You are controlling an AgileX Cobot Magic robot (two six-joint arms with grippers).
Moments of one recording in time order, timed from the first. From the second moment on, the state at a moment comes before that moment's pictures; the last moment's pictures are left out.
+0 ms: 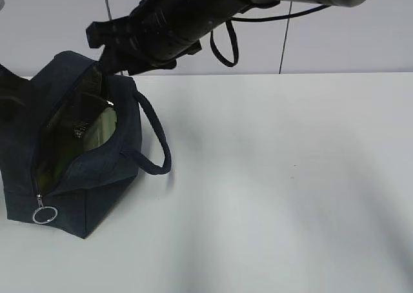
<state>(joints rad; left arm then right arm) -0.32 1.34 -1.11 0.17 0.96 -0.16 0.58 1.99 -1.77 0.56 0.68 -0.25</state>
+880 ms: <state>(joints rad) -0.32 1.34 -1.11 0.17 0.96 -0.16 0.58 2.09 -1.77 0.55 0.83 -0.16</state>
